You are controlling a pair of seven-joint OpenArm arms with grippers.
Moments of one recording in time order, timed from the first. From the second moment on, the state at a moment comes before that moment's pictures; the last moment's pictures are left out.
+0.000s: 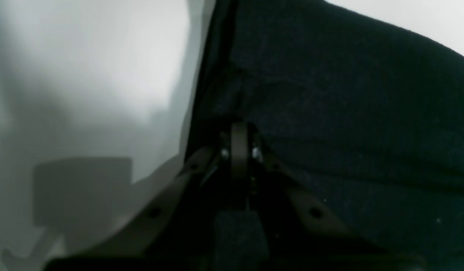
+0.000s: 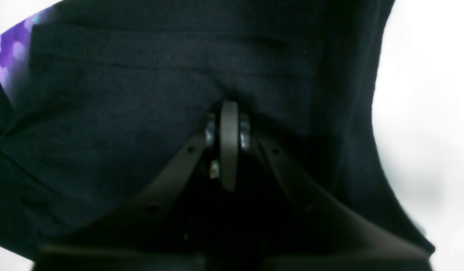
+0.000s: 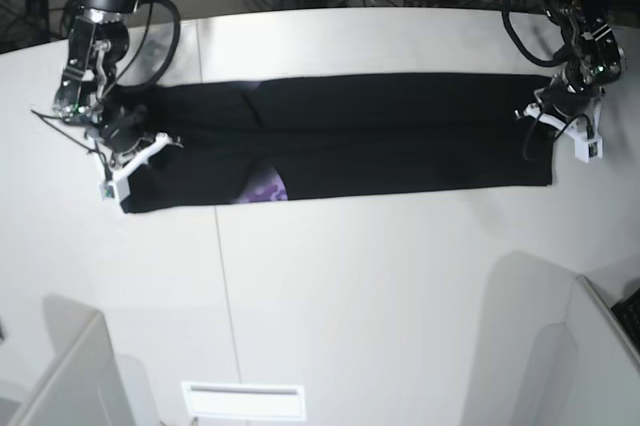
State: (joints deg) left arm 11.5 -16.4 -31.8 83.3 -26.9 -15.8 48.8; right arm -1.4 9.3 18.0 80.6 20.4 18.0 -51.9
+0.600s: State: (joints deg) left arm 14.2 -16.1 -44.4 109.2 -40.8 -15.1 60.1; right arm -6.9 7.3 18.6 112.3 28.7 17.4 -64.8
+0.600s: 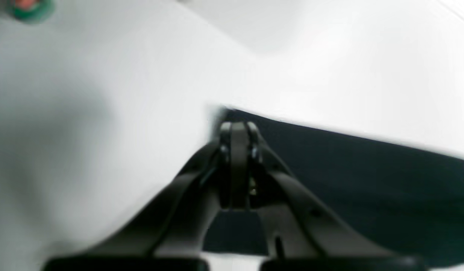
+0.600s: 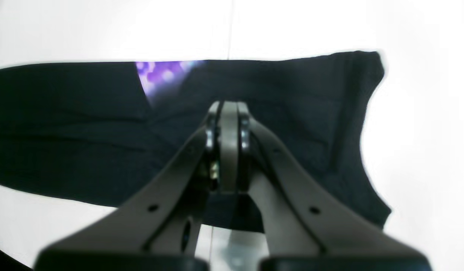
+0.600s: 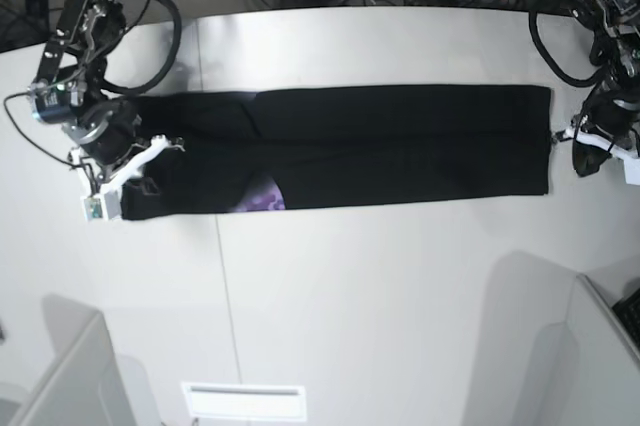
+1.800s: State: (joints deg) left arm 7.4 -18.8 -41.9 78.1 -47.6 -14.8 57.9; right arm -12.4 7.3 18.5 112.0 31.1 17.4 -65.7
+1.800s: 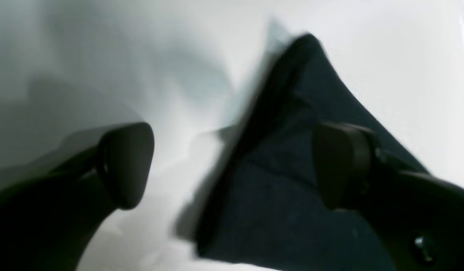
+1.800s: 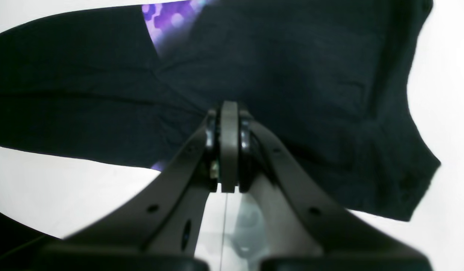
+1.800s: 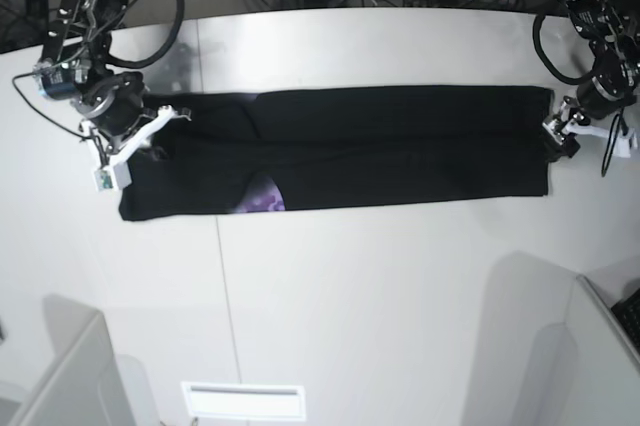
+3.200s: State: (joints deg) left arm 7.9 -27.8 -29.1 74.3 -47.6 -14.7 48.3; right arm -13.9 6.9 19.7 112.0 31.2 17.4 -65.5
